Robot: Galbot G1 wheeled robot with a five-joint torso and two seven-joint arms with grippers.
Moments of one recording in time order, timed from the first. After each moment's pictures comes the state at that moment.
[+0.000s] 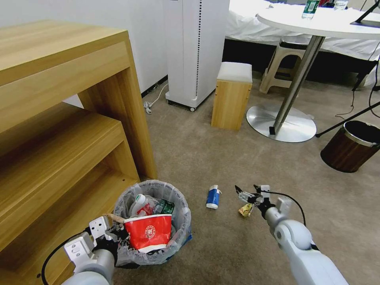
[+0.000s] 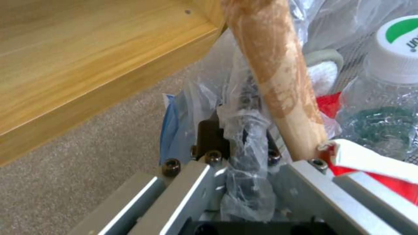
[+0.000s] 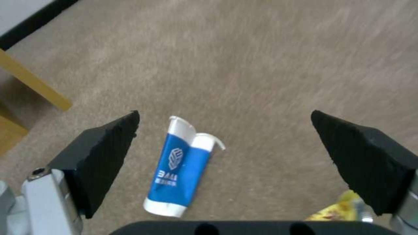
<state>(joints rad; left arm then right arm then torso) 1.75 -1.48 -0.51 -2.46 -0.68 0.65 -0.62 -1.09 1.21 0.42 1.45 0.57 -0.31 -0.16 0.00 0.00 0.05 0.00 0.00</state>
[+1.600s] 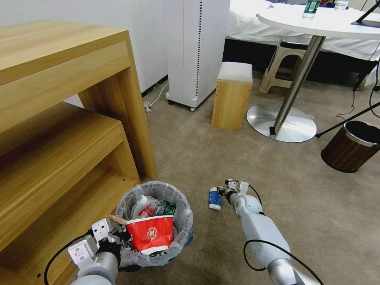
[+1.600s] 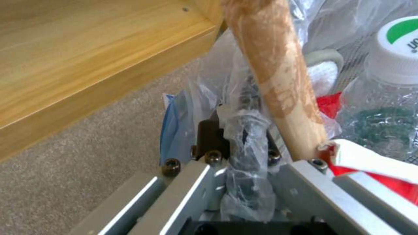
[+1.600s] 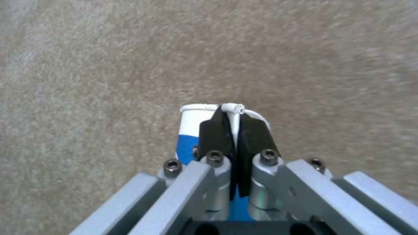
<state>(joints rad) 1.76 -1.50 -0.48 -2.45 -0.63 0.63 -0.60 -0.74 1.46 0.40 0.89 0.44 -0.38 -0.10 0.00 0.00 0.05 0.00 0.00</state>
